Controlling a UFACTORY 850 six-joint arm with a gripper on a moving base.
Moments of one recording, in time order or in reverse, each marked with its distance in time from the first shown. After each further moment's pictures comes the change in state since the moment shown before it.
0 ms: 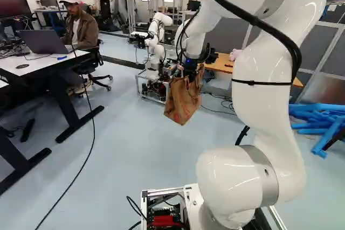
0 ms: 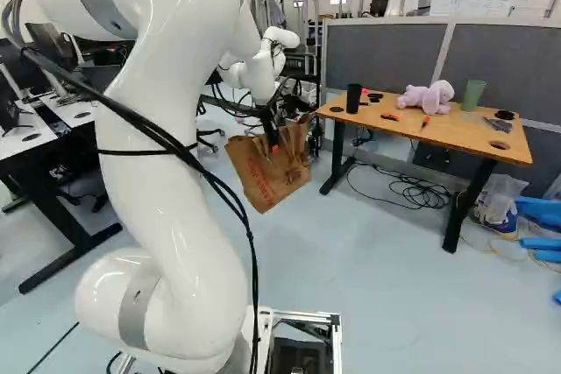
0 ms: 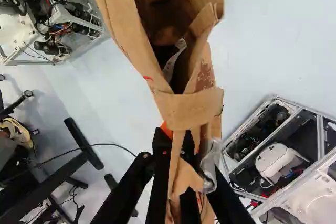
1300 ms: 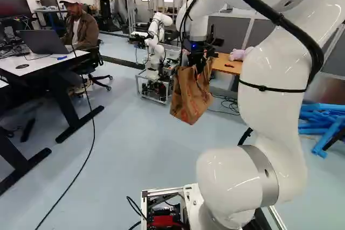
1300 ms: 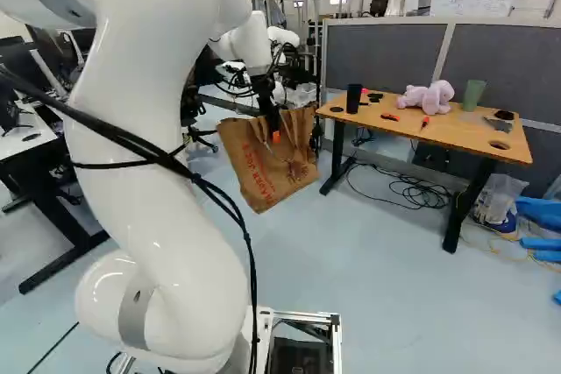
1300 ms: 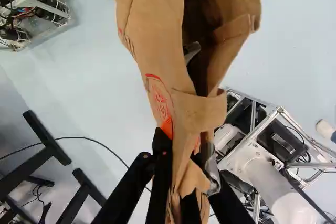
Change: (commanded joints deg) arm 0.1 7.9 -2.8 -5.2 -19.8 0.0
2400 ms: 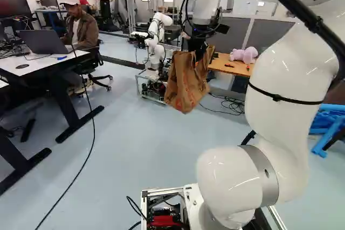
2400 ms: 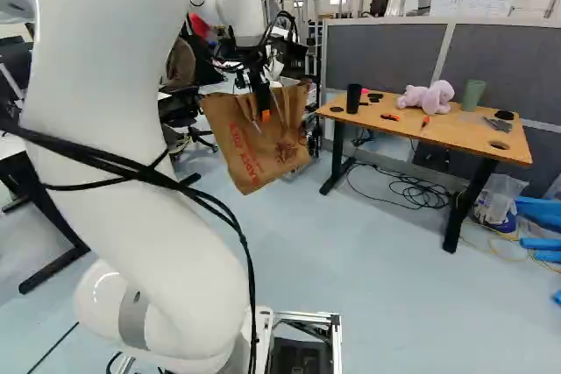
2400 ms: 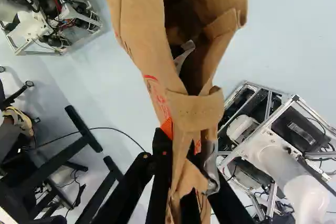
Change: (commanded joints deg) arm 0.1 7.2 -2.1 6.5 -3.3 0.0
